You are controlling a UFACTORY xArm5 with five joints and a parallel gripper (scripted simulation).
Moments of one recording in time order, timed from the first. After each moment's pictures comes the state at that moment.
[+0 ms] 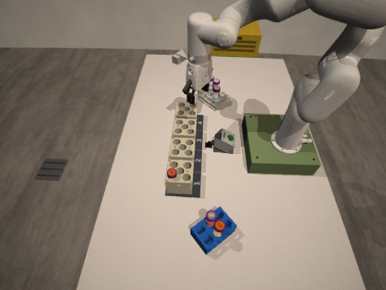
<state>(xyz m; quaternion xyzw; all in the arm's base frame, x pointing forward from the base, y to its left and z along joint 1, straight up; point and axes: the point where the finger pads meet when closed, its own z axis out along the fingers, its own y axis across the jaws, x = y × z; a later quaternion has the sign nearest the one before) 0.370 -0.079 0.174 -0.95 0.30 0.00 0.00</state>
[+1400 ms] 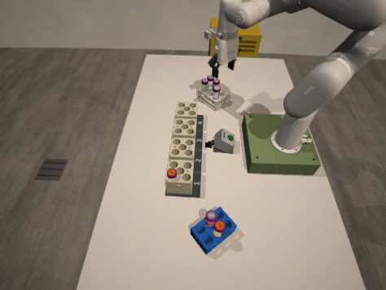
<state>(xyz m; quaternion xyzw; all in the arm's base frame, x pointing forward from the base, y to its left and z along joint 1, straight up) 0.265 -0.239 0.174 -0.91 0.42 0.00 0.00</state>
